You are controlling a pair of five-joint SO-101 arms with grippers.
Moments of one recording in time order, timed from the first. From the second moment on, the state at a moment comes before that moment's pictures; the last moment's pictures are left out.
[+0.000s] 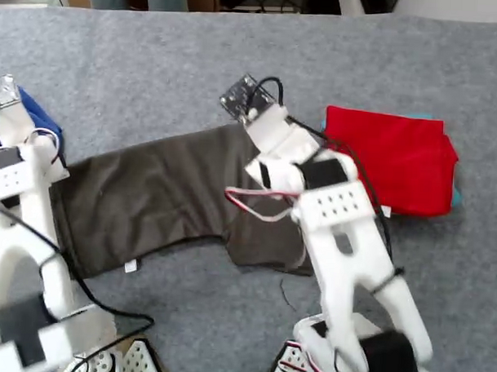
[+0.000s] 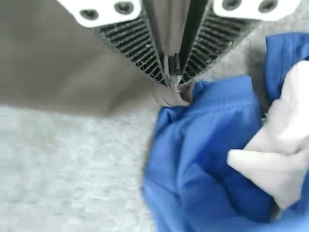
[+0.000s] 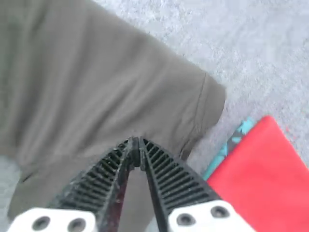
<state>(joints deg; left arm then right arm) -30.3 -12.3 31.3 48.3 0.7 -16.7 -21.1 31.3 52.9 31.2</state>
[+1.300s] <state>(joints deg) -38.2 11.6 -1.9 52.4 -11.4 -9.0 12.5 7.0 50.0 28.4</state>
